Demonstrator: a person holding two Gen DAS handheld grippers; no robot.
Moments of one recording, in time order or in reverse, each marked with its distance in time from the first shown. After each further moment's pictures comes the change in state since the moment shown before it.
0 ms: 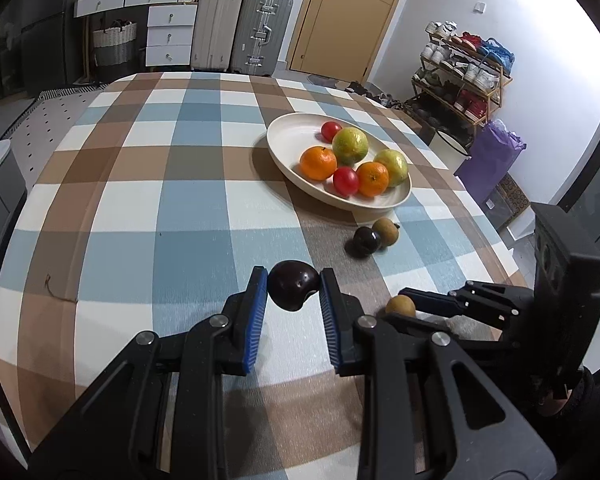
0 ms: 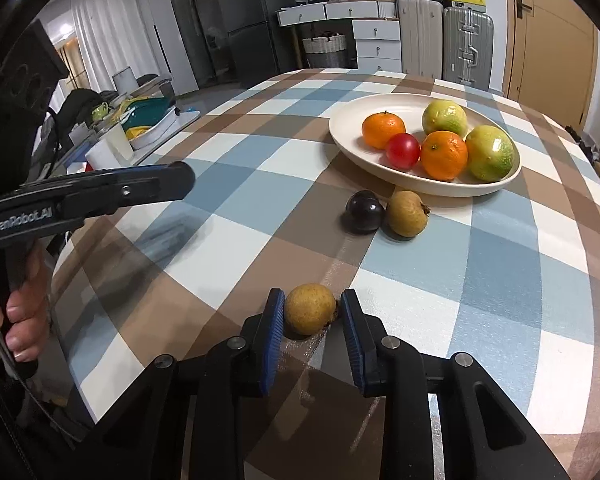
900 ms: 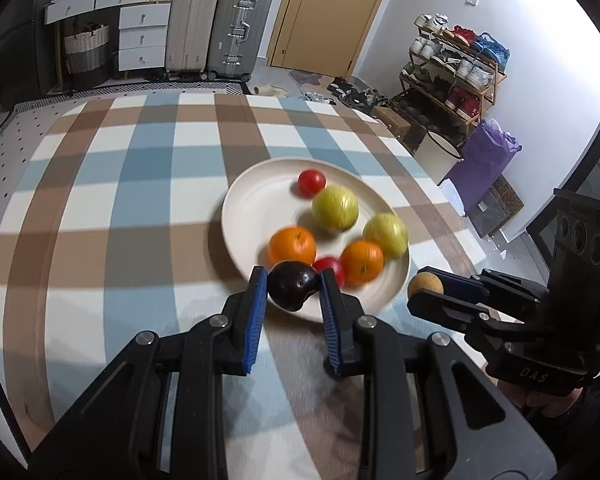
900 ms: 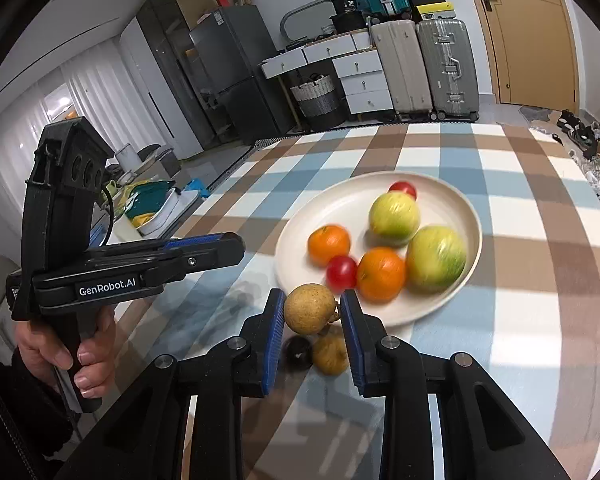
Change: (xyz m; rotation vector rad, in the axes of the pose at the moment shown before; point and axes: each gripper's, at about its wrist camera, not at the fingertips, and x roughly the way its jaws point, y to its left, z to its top) left arm 0.081 -0.022 0.114 0.034 0.034 -0.056; right arm -0.018 -0.081 0.086 0.139 -0.151 0.088
